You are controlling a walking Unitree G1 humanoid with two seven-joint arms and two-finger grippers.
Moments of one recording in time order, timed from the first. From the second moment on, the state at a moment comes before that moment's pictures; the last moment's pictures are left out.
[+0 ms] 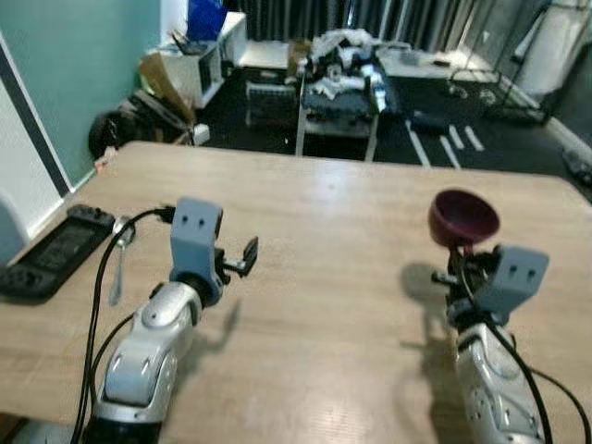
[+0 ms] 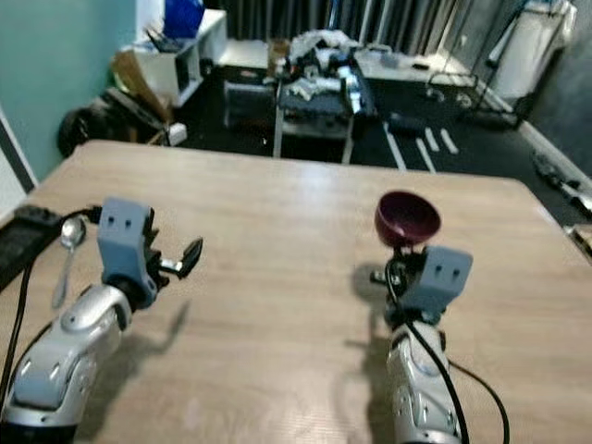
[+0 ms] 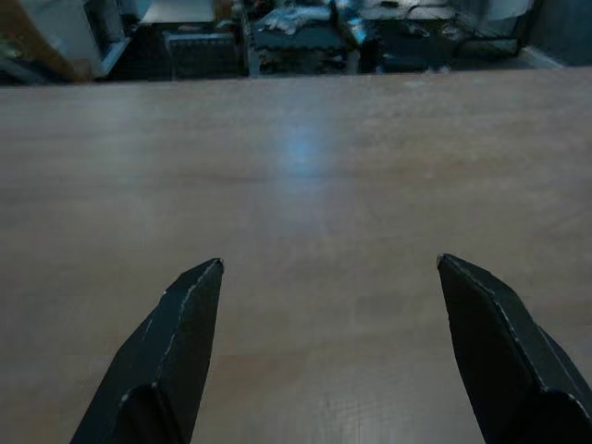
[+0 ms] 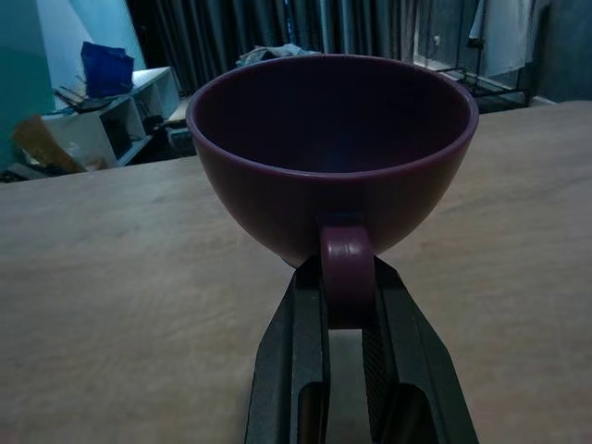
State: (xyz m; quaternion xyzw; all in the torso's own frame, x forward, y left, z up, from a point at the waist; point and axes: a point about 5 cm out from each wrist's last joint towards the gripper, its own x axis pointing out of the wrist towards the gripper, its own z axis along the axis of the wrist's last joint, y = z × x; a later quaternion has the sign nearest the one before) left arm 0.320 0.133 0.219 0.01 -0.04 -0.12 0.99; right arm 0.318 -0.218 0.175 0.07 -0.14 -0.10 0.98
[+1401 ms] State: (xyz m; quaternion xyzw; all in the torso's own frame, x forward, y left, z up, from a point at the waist) left arm 0.322 0.133 0.217 0.01 -0.04 -0.12 0.99; right arm 0.320 -0.216 0.174 0.07 -0.13 -0.10 0.98
